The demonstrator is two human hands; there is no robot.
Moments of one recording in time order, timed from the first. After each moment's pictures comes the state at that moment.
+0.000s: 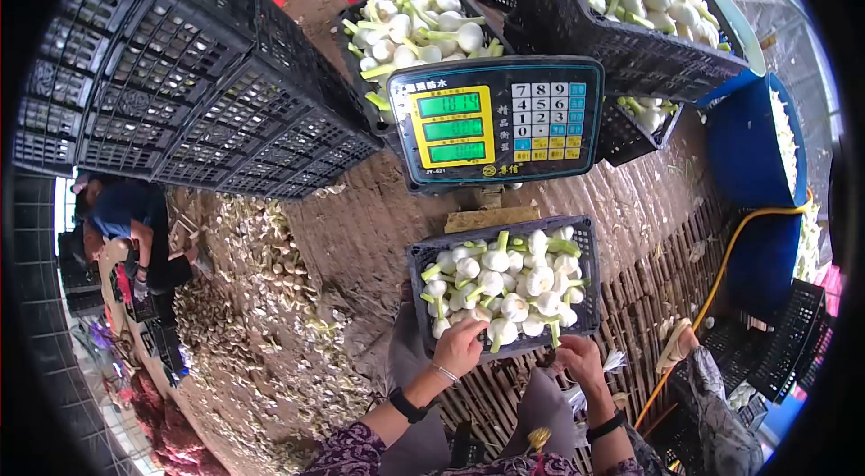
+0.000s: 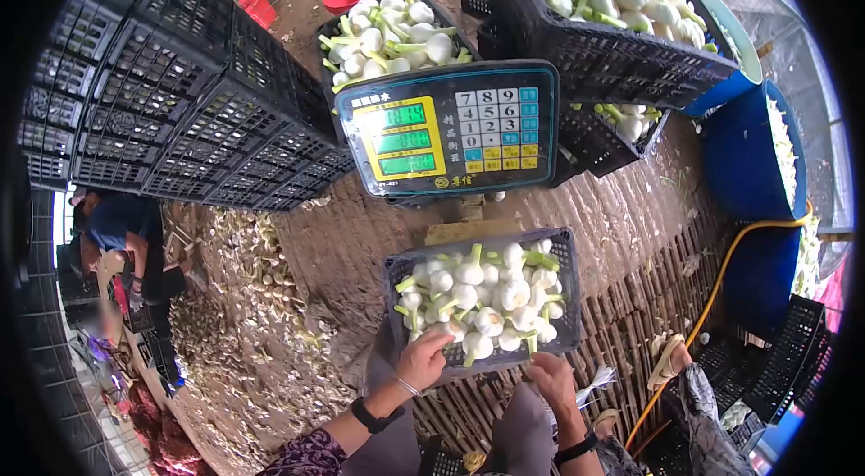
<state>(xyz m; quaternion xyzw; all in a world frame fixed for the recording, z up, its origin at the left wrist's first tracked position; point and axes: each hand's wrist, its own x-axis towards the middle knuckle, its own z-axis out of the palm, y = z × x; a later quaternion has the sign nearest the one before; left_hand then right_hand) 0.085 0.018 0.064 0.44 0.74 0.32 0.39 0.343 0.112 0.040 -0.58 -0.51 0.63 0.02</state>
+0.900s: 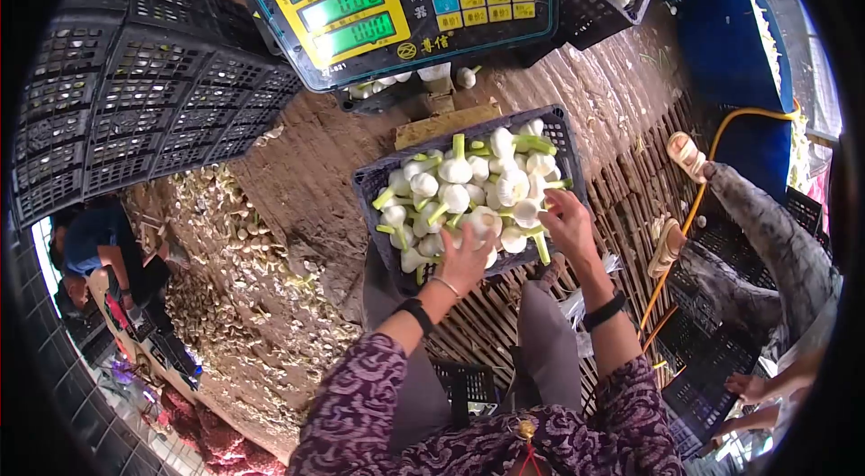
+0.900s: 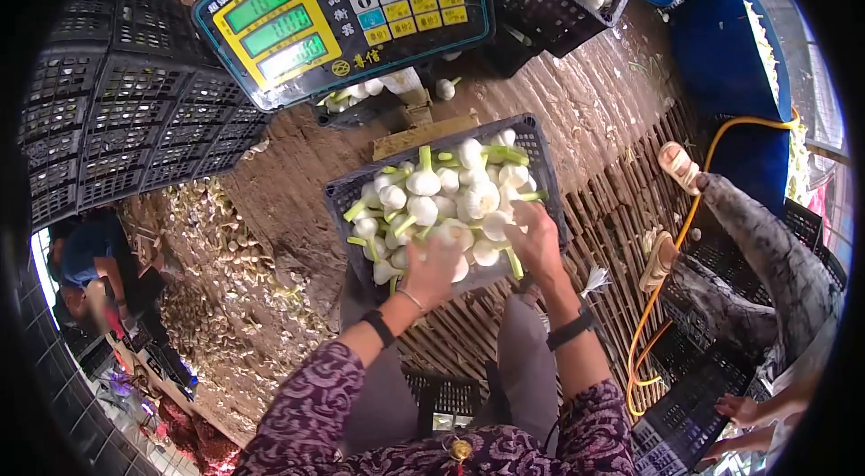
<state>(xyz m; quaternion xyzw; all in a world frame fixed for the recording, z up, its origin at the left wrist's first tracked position) 0.145 0.002 -0.071 0.77 0.62 -0.02 0.14 0.299 0.169 -0.001 -0.58 -0.65 0.48 0.08</state>
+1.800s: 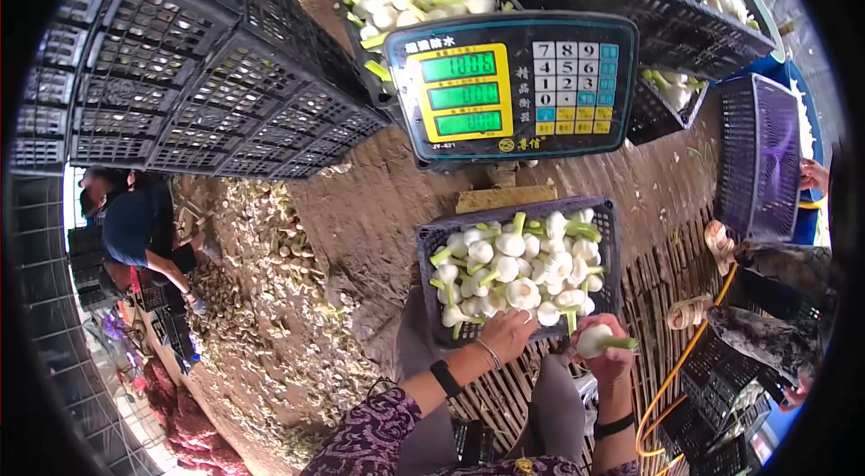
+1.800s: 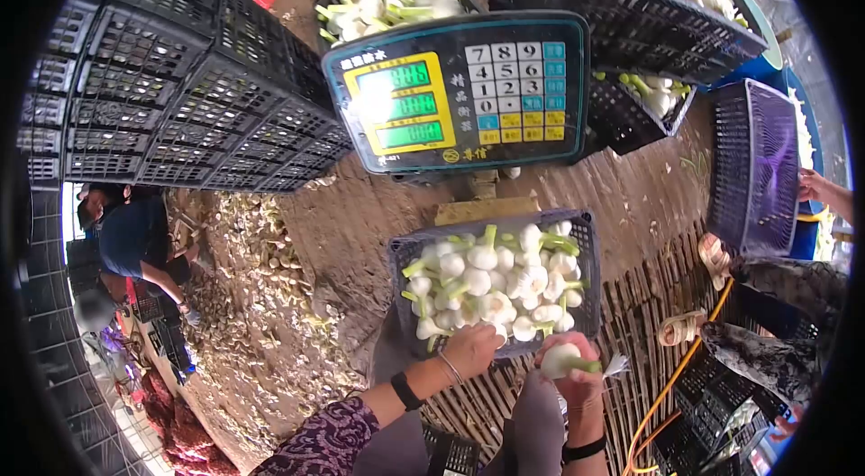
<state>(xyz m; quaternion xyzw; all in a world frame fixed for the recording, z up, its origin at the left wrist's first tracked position) 0.128 0.033 0.005 0.65 0.65 0.21 0.34 0.310 0.134 0.073 -0.35 -0.13 0.88 0.30</state>
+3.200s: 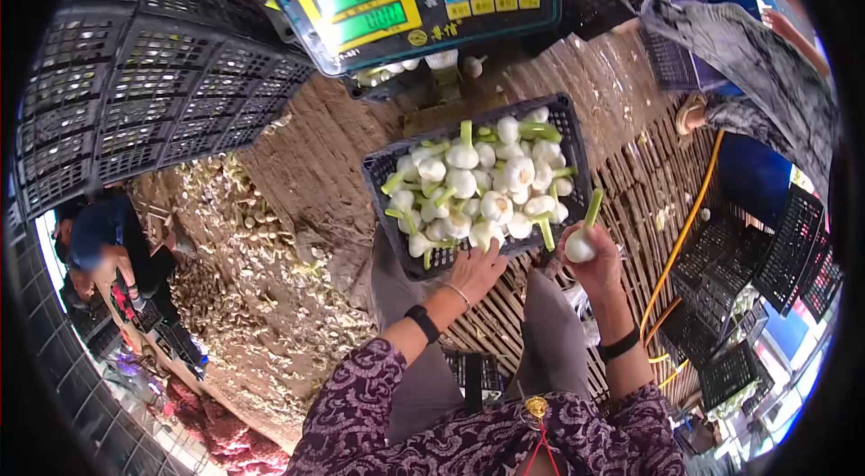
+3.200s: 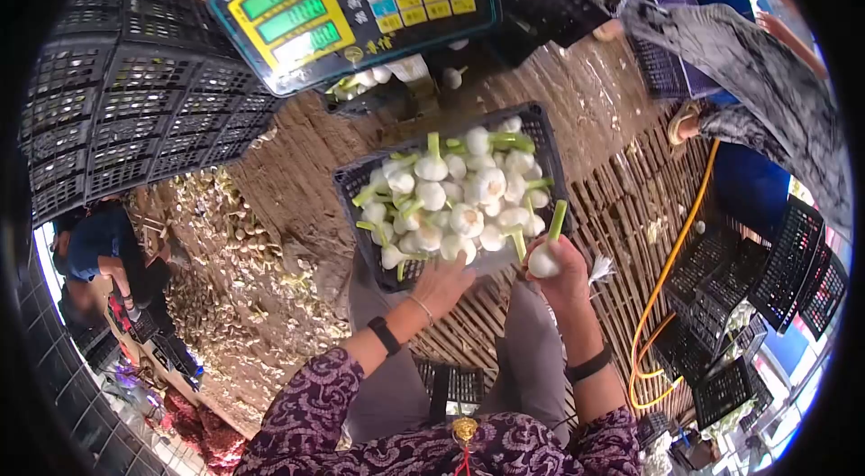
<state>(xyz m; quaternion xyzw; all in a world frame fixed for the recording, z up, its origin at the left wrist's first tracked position) 0.146 -0.010 -0.018 0.72 0.60 0.06 0.34 0.329 0.131 0.060 -0.53 -0.12 0.79 0.26</state>
